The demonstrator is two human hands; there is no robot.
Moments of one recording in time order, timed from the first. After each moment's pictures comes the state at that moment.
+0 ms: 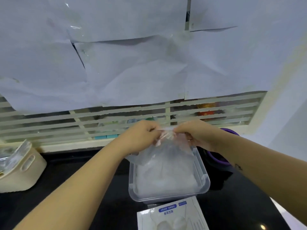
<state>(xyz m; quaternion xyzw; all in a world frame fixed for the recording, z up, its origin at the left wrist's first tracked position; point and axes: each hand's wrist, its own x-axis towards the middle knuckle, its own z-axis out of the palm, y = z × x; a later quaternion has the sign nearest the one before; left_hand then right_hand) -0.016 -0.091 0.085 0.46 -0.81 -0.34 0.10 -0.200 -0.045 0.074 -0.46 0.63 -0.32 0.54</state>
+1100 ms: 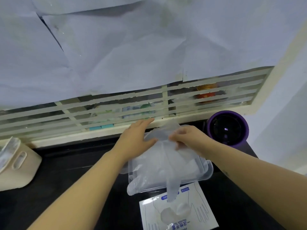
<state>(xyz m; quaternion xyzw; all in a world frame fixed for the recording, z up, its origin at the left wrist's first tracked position) 0.001 -0.116 -0.002 0.44 -0.88 -0.18 0.08 -0.191 -0.046 -0.010 -0.44 0.65 -0.35 0.51</state>
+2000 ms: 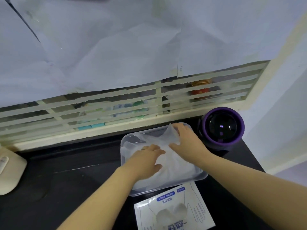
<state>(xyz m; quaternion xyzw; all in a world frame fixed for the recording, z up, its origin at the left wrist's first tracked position) -0.024 -0.094 -0.065 0.35 -0.90 -0.19 -0.16 -0.189 -0.042 -0.045 -0.57 0.75 -0.22 0.26</state>
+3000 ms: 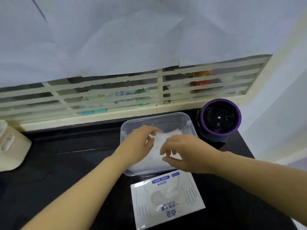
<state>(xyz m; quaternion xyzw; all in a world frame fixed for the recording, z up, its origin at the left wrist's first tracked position) -0.009 -0.074 -0.037 0.42 -0.86 -0.28 0.09 -0.190 0.012 -0.007 -0.83 0.50 -0.12 0.18</state>
